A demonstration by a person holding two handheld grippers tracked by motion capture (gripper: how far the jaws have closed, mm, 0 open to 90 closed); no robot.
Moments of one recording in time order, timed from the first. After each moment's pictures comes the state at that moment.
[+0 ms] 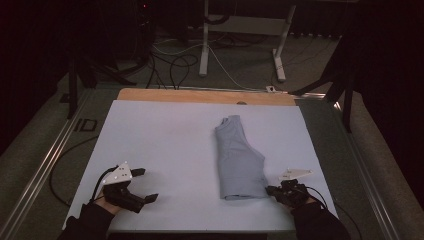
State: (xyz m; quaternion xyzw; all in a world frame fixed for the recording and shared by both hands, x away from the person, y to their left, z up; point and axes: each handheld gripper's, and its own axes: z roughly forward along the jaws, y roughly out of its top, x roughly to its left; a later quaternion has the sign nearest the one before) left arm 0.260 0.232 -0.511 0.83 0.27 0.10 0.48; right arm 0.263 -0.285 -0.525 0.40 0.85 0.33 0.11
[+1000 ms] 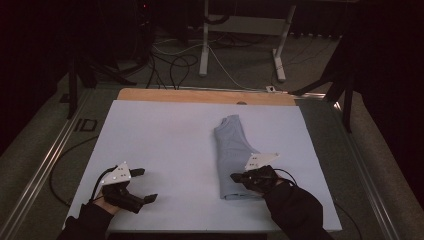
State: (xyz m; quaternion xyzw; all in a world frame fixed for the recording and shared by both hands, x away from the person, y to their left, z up) left arm 0.260 0.234 -0.511 0.83 0.27 0.10 0.48; right arm 0.289 -0.190 -0.475 0.22 0.88 0.40 0.09
